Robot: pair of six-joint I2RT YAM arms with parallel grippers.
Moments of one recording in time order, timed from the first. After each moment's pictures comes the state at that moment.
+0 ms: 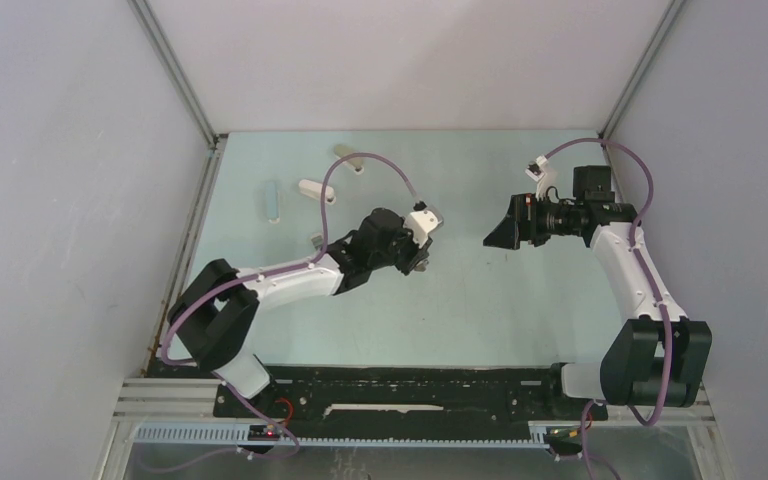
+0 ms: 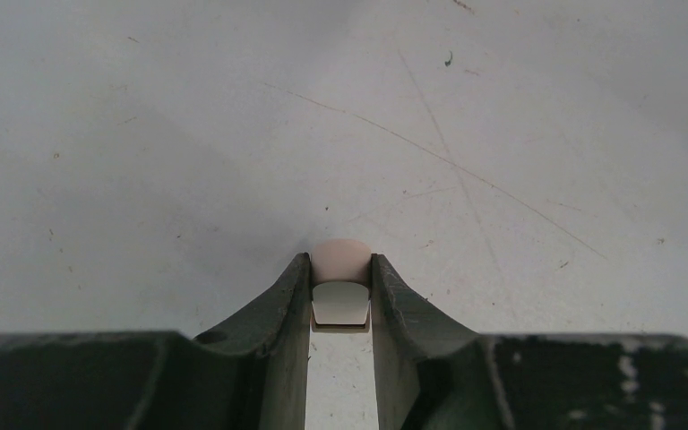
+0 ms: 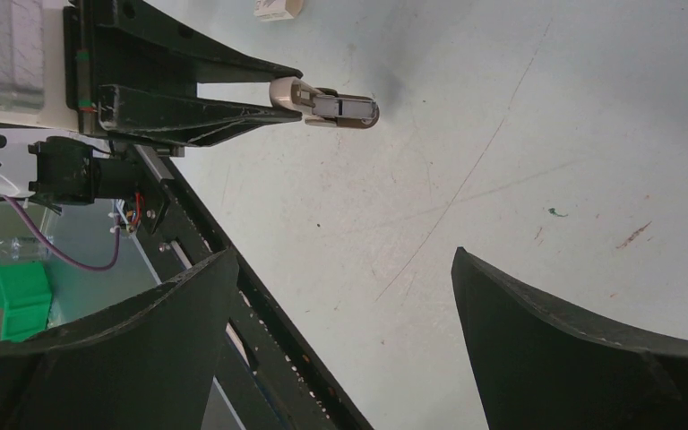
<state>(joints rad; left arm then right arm) -0.82 1.60 0.95 0.16 0.11 0.12 -0.06 1.33 1.09 -0.71 -0.92 -0.11</state>
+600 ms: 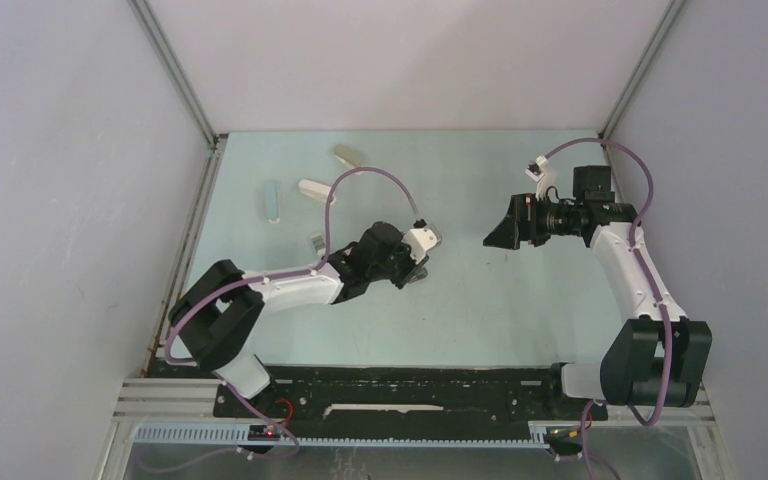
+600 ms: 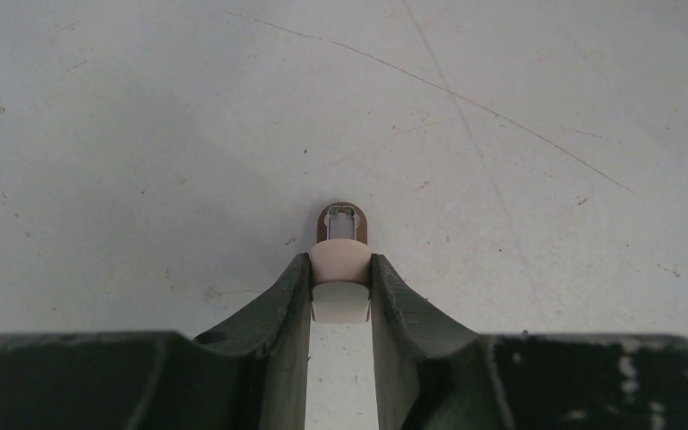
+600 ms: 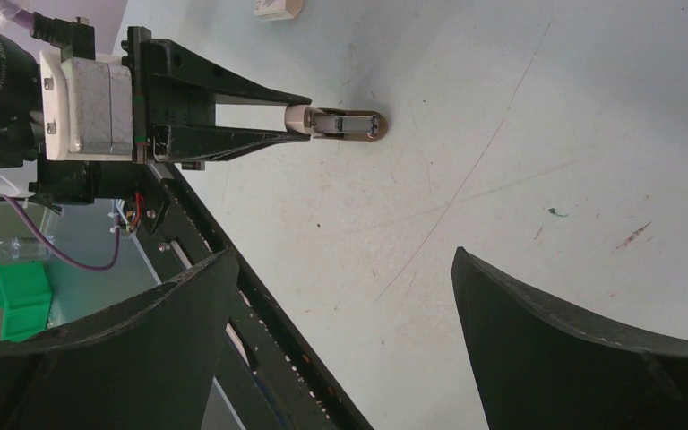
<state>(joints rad) -0.84 1.60 0.86 0.17 0.11 0.18 -0.06 1.33 1.09 -0.71 -0.92 -0.11</state>
